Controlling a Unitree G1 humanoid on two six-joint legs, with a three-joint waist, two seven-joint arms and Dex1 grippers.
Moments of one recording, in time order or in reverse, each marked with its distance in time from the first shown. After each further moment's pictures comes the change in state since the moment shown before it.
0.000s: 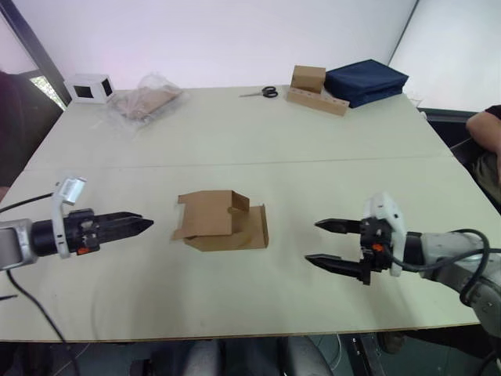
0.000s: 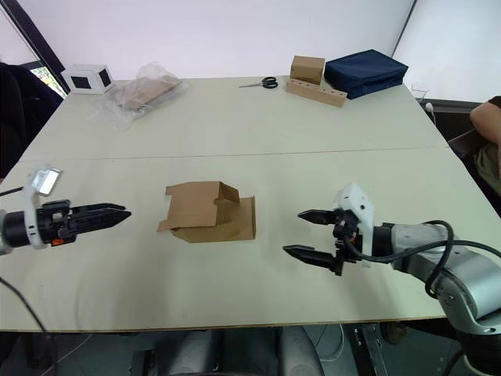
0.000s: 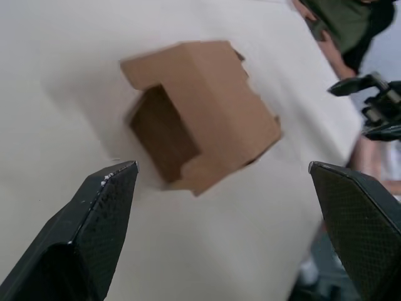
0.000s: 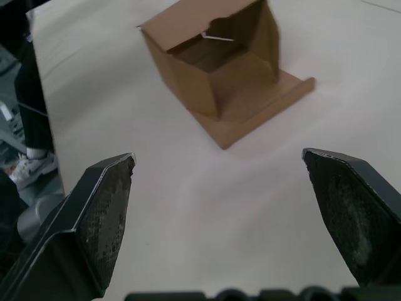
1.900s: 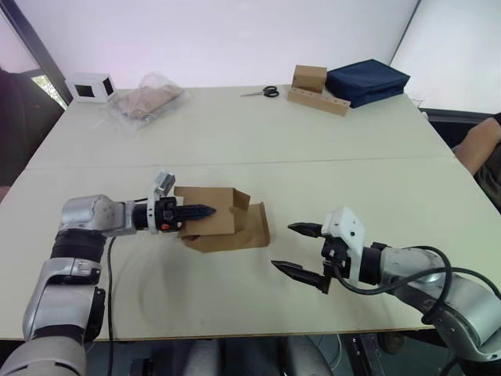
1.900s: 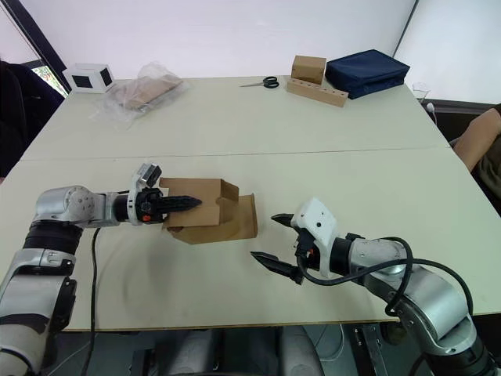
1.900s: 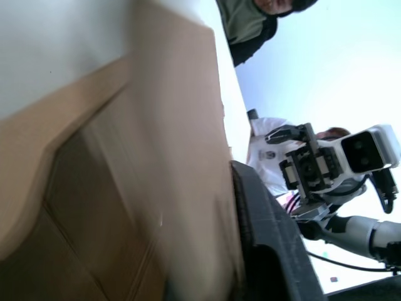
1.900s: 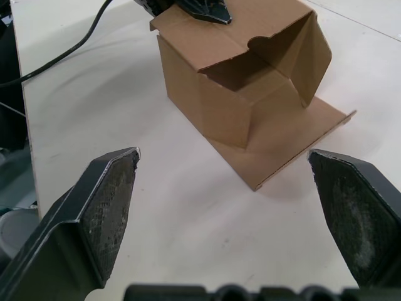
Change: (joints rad) left arm -0.442 -0.386 -0.333 0.477 0.308 0.005 -0.247; right arm -0.002 0.134 0.157 -0.138 -0.106 -0.023 -0.248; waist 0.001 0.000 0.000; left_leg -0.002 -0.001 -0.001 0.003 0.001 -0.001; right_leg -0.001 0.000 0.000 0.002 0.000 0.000
